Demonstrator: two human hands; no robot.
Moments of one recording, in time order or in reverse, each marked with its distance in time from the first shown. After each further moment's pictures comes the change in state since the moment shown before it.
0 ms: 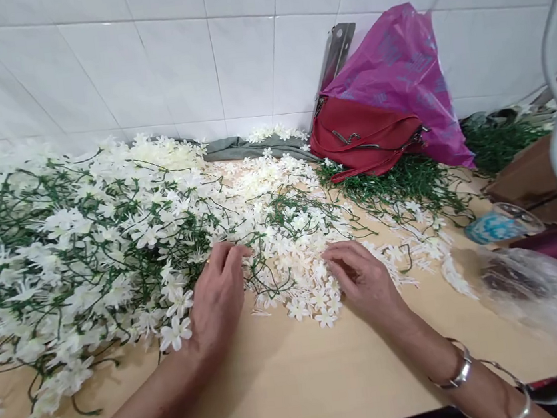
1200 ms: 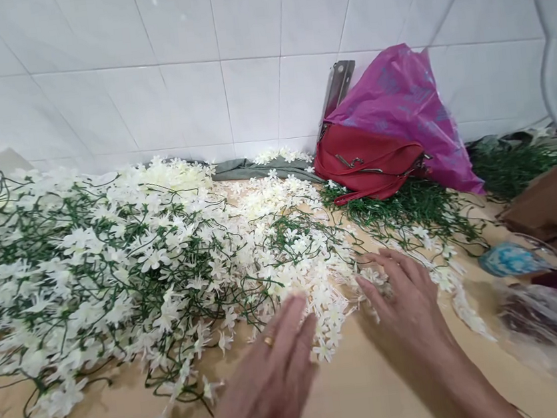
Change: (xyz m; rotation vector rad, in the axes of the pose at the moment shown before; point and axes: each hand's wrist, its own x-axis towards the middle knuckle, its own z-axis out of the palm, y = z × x) left_hand -0.044 0.069 -0.004 0.018 -0.285 0.360; right_hand -0.002 0.024 -0.039 -0.499 0.077 0.223
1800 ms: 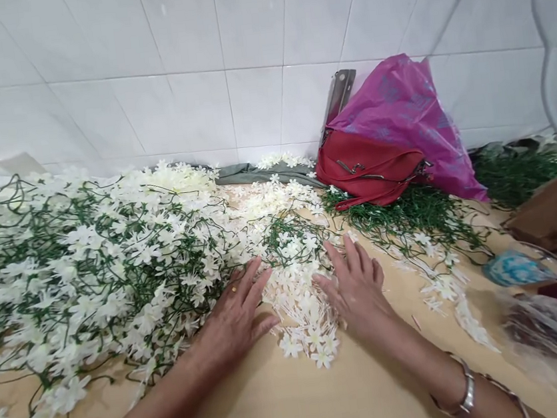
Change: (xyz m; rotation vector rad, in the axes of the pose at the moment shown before) left_hand 0.013 -0.088 0.027 0.003 0.026 -0.146; right_hand 0.023 -0.037 0.042 -0.057 -0.264 -0.035
